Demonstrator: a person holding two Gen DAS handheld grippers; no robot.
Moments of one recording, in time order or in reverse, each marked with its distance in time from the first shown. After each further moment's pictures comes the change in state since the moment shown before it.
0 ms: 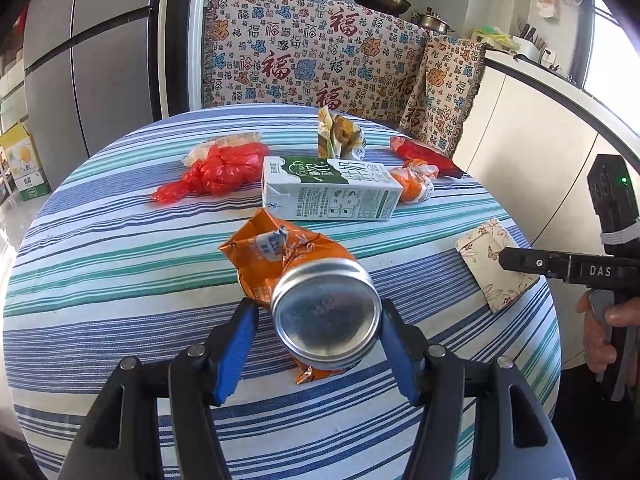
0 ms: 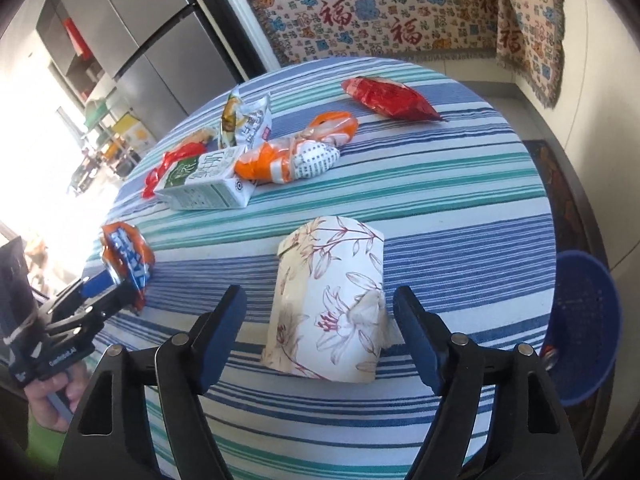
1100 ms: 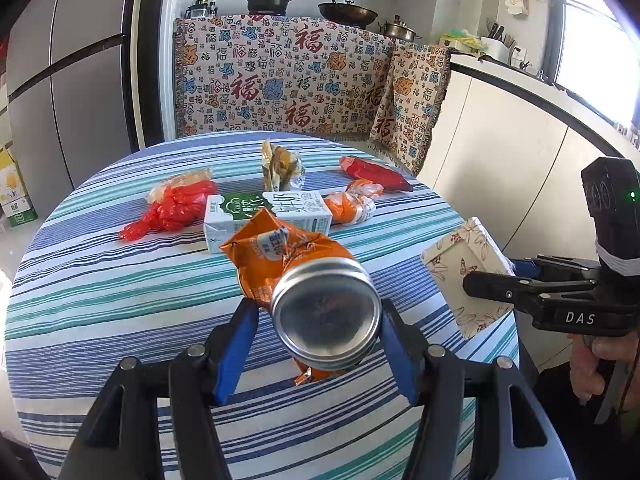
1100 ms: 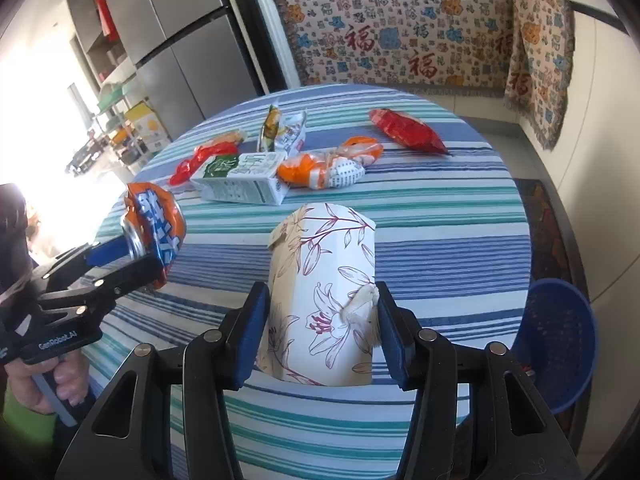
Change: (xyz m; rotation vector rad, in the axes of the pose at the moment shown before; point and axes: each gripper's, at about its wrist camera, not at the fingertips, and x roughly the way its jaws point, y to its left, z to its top) left arm -0.023 -0.051 0.011 0.070 -0.049 -0.051; right arm -0.046 0.031 -0.024 -0.141 -0.118 -0.046
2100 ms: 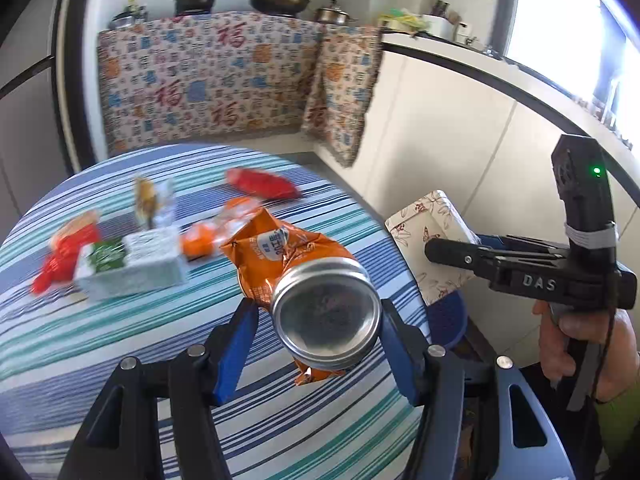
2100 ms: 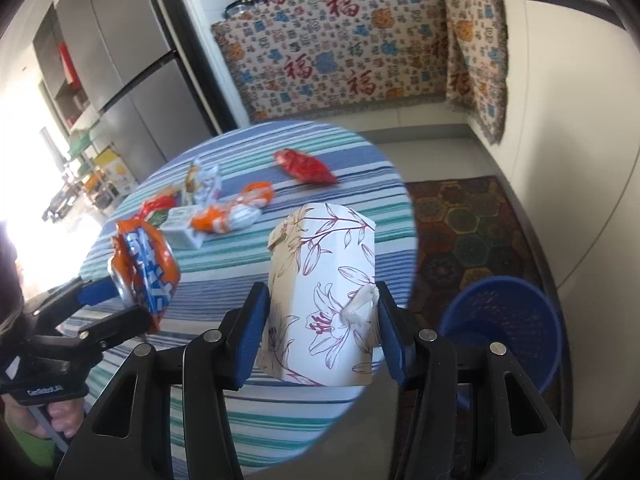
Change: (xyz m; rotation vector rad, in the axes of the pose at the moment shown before) left arm 0.030 -0.113 0.039 0.113 0.046 -0.175; right arm -0.065 -0.107 0.000 0.149 -0.090 -0.126
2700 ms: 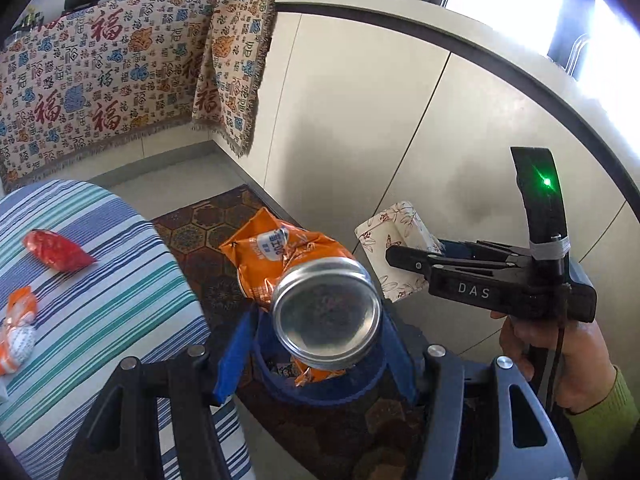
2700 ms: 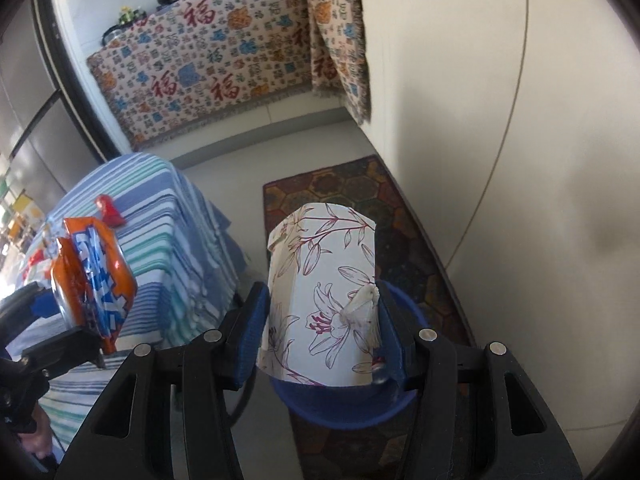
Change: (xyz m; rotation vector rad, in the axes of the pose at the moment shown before) left arm 0.147 -0.145 0.073 0.109 0.105 -0.232; right arm -0.012 -0.199 0.005 0.190 0.041 -0.254
